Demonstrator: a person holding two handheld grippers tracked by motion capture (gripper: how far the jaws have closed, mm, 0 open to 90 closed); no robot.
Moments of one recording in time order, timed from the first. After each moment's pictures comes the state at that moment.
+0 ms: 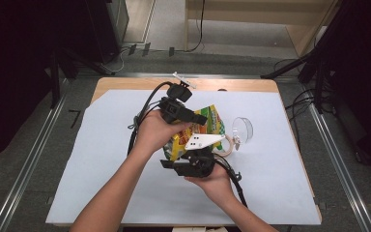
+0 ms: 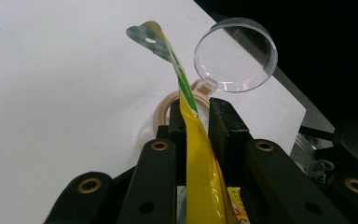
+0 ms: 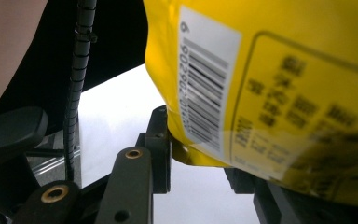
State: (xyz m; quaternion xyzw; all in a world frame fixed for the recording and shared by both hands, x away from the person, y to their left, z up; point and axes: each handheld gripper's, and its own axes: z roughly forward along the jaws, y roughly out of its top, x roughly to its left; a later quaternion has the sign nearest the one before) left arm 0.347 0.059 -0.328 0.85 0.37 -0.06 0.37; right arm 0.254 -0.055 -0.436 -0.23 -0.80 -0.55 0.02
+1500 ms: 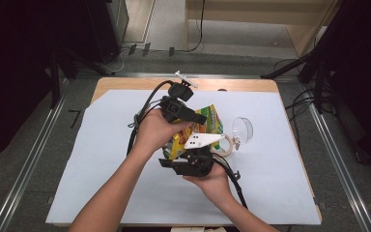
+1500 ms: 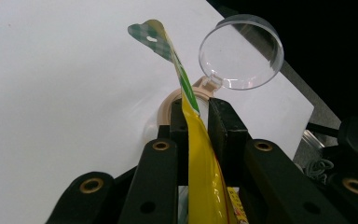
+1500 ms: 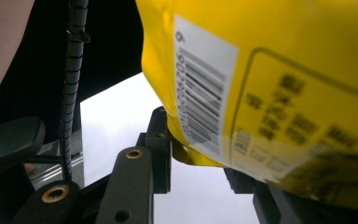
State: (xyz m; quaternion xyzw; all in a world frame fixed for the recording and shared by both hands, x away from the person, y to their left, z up) left arm 0.347 0.056 -0.324 0.86 0.37 -0.05 0.35; right arm 0.255 -0.052 -0.436 -0.24 -0.79 -0.56 0.03
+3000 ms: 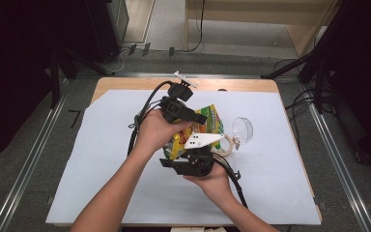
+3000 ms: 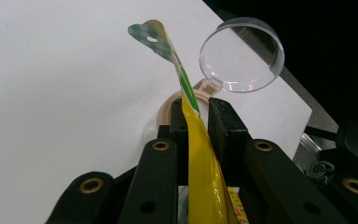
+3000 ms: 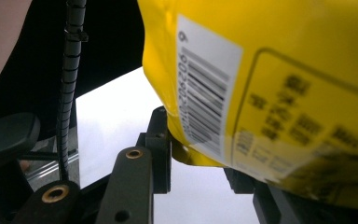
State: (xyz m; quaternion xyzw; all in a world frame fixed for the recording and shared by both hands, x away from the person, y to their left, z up) left arm 0.348 0.057 -0.327 0.85 0.38 -0.05 0.36; right arm 0.256 -0.053 -0.437 -0.24 -0.80 -0.56 0.02
